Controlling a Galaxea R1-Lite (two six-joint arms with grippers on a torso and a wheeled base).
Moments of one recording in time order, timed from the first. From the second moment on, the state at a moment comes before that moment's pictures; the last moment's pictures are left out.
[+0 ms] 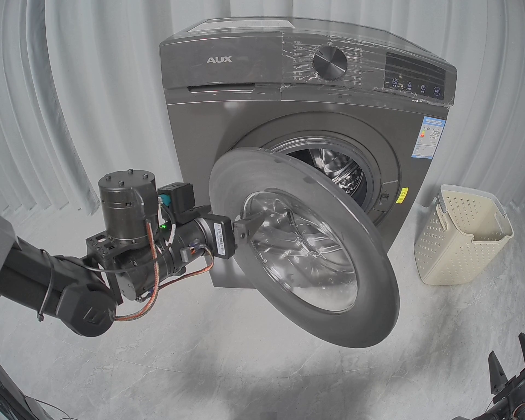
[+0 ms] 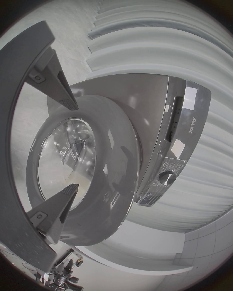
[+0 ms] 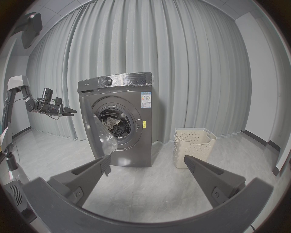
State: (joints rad) left arm -0.59 1.77 -0.83 -0.82 0.05 -0.15; right arm 0.00 0.02 -0.02 -0.01 -0.02 0.00
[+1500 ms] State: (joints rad) left arm -0.56 1.08 -0.25 -0.77 0.20 -0.14; right arm 0.00 0.02 -0.02 -0.01 -0.03 0.00
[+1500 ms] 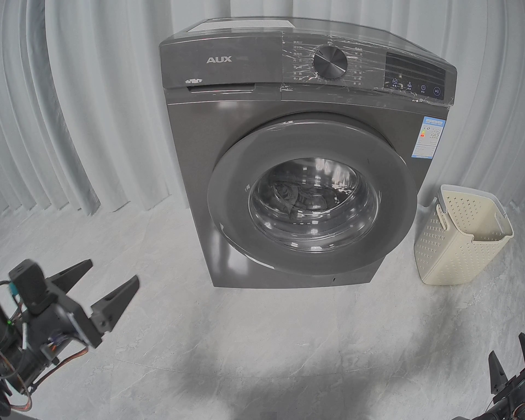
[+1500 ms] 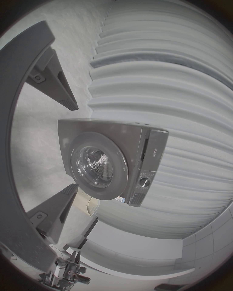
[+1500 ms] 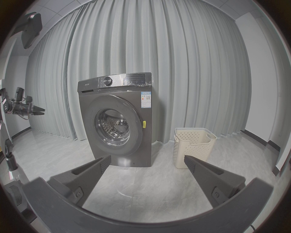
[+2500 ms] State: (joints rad) left arm -0.07 0.09 -0.02 -0.08 0.02 0.00; right arm 0.01 0.03 -0.15 -0.01 0.09 0.02
